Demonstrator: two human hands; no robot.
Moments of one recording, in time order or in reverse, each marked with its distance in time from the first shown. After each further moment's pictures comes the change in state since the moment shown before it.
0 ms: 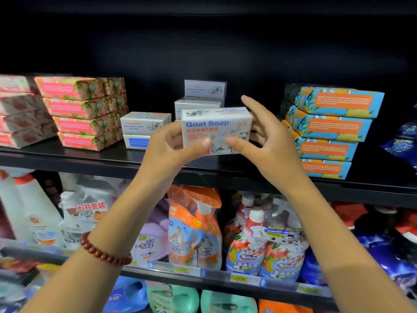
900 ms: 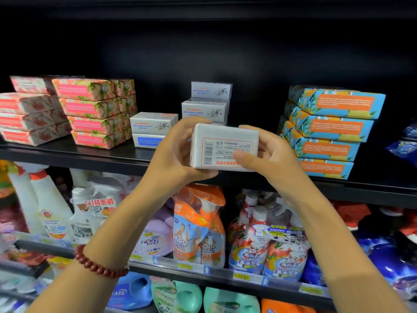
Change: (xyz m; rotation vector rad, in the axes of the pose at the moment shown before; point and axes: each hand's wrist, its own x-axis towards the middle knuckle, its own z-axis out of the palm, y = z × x) left_hand -0.019 0.007 -0.001 0.055 -0.136 0.089; right_hand -0.020 0.000 -0.002 0.362 -0.156 0.123
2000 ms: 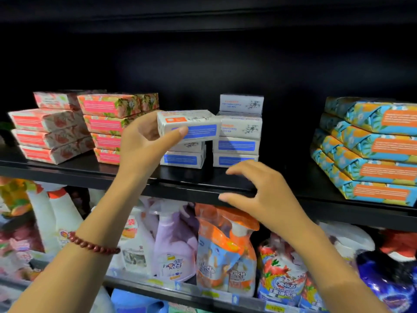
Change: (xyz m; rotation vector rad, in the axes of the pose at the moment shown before) left_hand 0.035 -0.017 -0.108 0.241 0.412 0.042; right_hand 0.030 0.036 0.063 -0.765 0.016 -0.113
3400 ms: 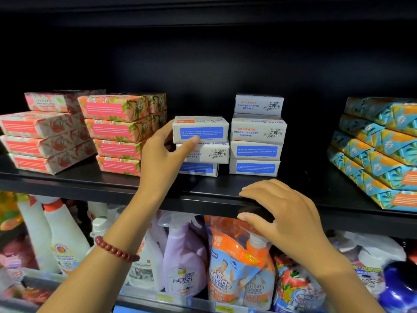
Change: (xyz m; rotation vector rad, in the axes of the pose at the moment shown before) left_hand 0.021 -0.052 -0.003 0.173 -0.008 0.045; right_hand -0.007 -0.001 0.027 -0.408 0.059 -0.087
